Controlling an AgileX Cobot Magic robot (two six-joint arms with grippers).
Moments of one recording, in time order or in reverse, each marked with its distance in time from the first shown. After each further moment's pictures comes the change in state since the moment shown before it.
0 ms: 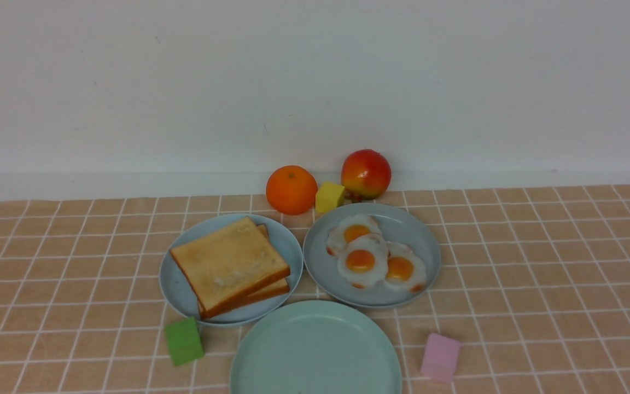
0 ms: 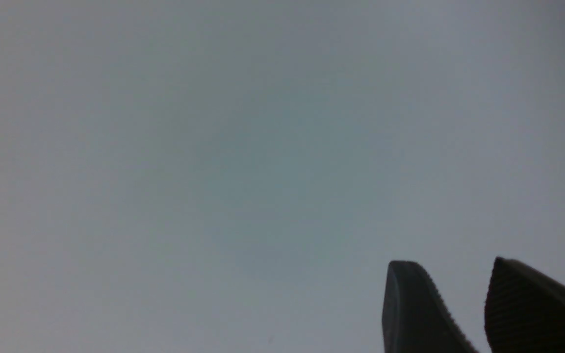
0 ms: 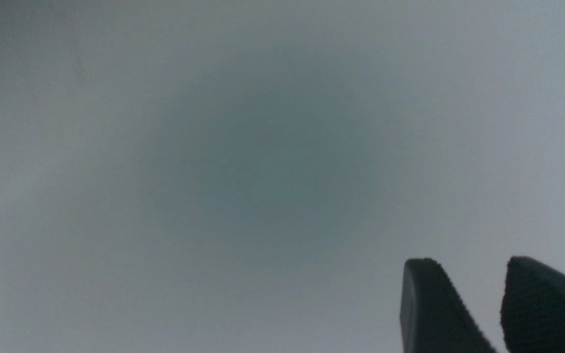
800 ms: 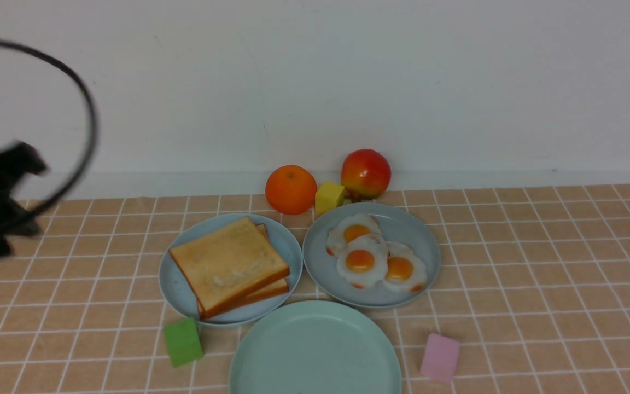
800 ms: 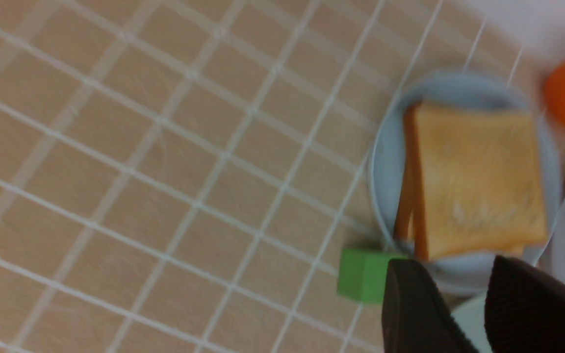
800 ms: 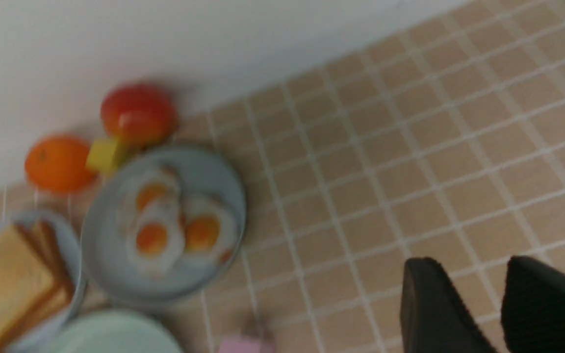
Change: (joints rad) right arm 0.124 0.823 -0.462 0.185 1.049 -0.364; left arm 0.000 1.110 -0.579 -0.048 1.078 0.078
